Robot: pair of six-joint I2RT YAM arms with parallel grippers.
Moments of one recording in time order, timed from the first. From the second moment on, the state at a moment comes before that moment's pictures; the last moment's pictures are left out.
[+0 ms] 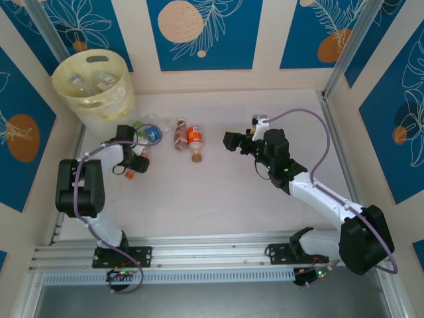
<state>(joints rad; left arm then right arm) -0.04 1.72 0.99 -0.48 -0.02 0.34 0.49 1.20 0.74 0.22 -0.08 0.45</state>
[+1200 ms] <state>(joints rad) -0.12 1.50 1.73 -0.37 -0.03 0.07 0.49 1.09 0.70 0.18 -0.01 0.53</state>
